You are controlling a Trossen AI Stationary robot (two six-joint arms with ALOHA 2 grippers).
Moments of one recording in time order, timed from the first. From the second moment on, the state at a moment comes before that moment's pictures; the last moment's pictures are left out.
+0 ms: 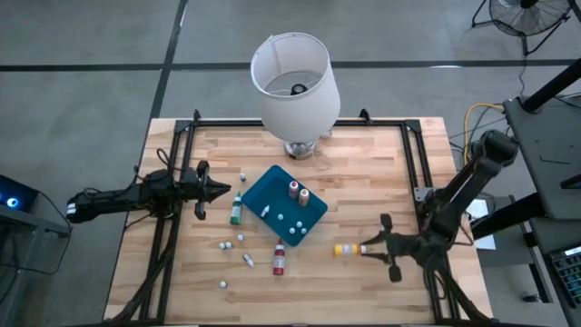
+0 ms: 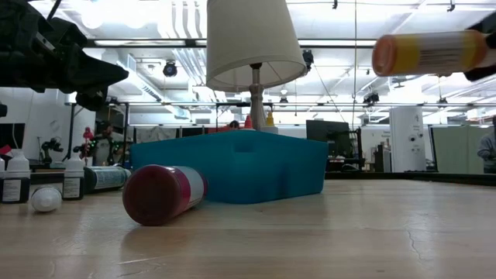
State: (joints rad) left arm 0.12 0.06 0.01 0.02 0.04 -0.18; right arm 0.94 1.09 0.41 0.07 0.79 0.52
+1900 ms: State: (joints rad) left arm 0.12 0.06 0.01 0.02 0.04 -0.18; right arm 0.09 1.68 1.52 -1.13 0.14 0.23
